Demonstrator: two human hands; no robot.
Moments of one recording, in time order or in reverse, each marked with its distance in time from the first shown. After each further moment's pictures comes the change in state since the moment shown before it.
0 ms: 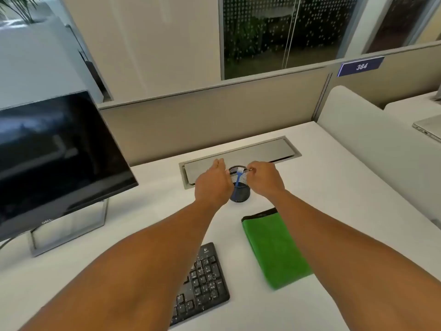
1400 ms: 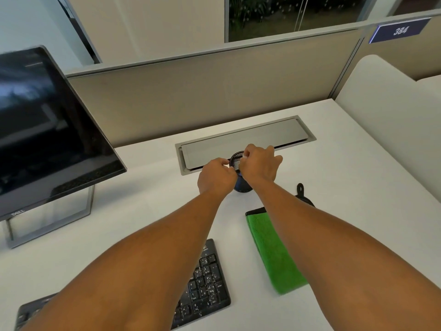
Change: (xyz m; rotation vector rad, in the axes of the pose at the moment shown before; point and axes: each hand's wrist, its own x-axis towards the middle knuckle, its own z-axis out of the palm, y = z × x) left_hand 0.045 -0.026 0.070 -0.433 -0.020 -0.338; right_hand 0.051 -0.006 0.068 -0.288 0.114 0.121
